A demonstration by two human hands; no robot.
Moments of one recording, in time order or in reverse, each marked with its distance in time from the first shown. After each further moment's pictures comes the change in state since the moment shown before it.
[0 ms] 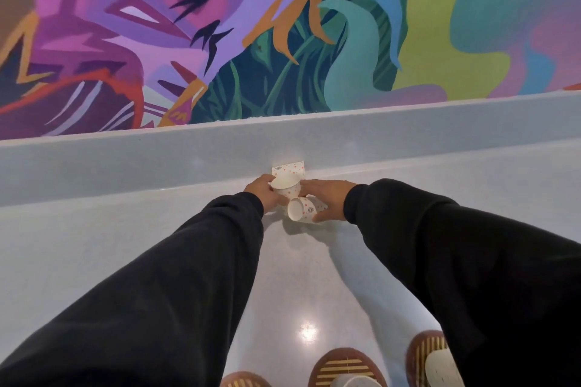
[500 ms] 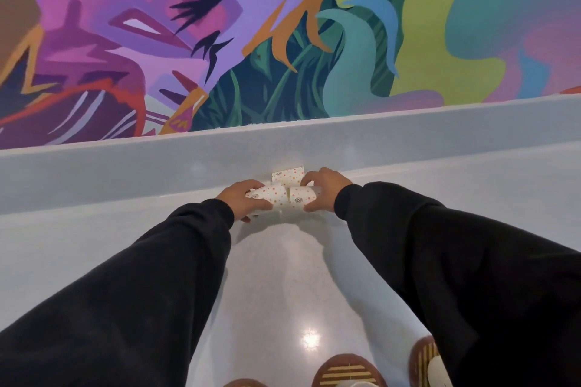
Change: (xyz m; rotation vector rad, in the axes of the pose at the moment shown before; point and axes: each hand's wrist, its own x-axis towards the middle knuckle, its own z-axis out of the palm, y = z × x) left_hand -0.023 -0.024 -0.046 -0.035 -0.034 0.055; right_hand 0.013 -0.005 -0.008 0.232 0.229 0.194
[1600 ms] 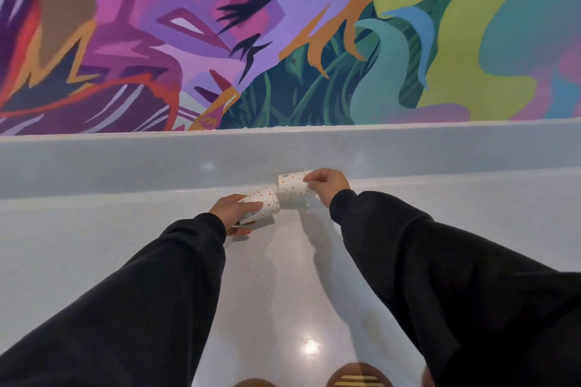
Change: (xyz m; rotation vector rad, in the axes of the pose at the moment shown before) left_hand -0.029 -0.049 -0.021 -0.539 0.105 -0.260; right_hand 0.022 -0.049 0.026 0.761 0.249 0.239
